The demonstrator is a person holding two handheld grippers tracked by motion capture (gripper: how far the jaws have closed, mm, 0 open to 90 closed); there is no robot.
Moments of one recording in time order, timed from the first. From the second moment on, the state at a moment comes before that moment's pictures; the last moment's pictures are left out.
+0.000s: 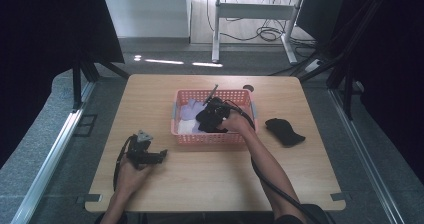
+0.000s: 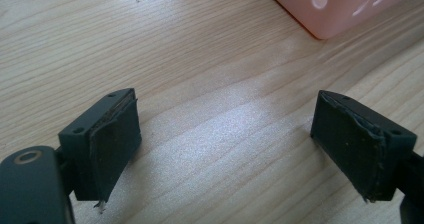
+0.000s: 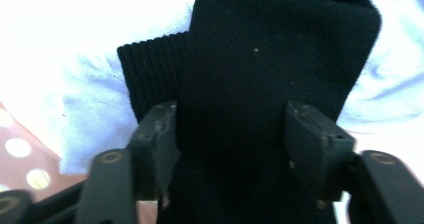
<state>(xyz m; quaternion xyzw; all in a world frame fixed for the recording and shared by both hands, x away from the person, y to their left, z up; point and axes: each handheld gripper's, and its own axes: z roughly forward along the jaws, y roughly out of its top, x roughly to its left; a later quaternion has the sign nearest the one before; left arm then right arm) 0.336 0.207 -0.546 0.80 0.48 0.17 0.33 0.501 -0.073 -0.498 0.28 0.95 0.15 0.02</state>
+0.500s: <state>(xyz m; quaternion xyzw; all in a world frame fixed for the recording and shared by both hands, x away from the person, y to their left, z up) 0.336 0.207 -0.546 0.80 0.48 0.17 0.33 0.500 -0.085 -0.469 0.31 0.93 0.19 0.04</state>
